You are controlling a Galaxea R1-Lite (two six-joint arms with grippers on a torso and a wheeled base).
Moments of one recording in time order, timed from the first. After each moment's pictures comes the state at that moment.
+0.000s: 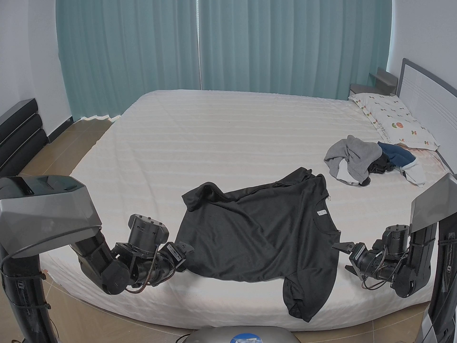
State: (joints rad) left arm -0.44 2.17 -0.61 -0.76 0.04 -1.10; right arm 0.08 2.36 -0.21 -1.55 0.26 0.94
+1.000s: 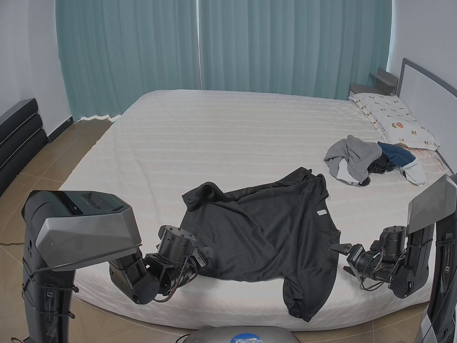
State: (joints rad) left arm -0.56 2.34 -0.72 -0.89 0.20 -0.97; right arm 0.09 2.38 -0.23 -1.55 0.25 0.93
